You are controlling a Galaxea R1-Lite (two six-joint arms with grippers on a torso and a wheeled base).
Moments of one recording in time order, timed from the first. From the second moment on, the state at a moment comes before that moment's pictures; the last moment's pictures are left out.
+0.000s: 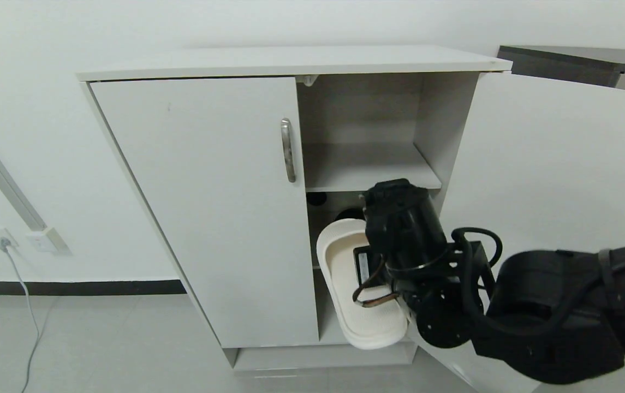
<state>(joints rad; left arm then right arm) 0.00 0.00 0.00 0.00 -0.01 0.00 0.95 1.88 -1.22 -0.19 -0.76 0.30</state>
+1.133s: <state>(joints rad) 0.00 0.00 0.00 0.00 -0.01 0.00 0.93 1.88 -1.39 -0.15 -0.81 0.31</state>
